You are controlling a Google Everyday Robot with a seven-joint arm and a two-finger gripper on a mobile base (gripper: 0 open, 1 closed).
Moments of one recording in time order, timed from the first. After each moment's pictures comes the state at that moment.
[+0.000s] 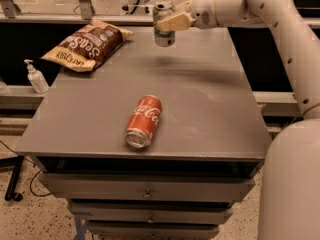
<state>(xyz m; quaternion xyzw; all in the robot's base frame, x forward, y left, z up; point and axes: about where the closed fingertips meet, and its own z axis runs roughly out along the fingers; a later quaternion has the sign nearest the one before) 0.770 -0.045 0.963 -0.46 0.66 0.28 0.52</state>
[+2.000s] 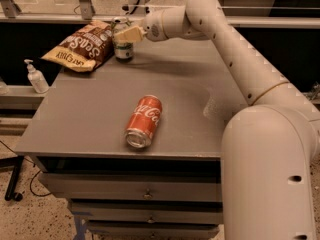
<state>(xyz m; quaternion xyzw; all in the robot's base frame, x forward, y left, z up) 0.800 0.093 0.907 -0.44 0.68 0.35 0.48</state>
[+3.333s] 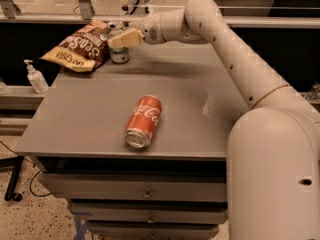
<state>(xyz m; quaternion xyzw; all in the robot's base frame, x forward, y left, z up) 0.784 0.103 0.908 -0.45 0.65 0.37 0.48</state>
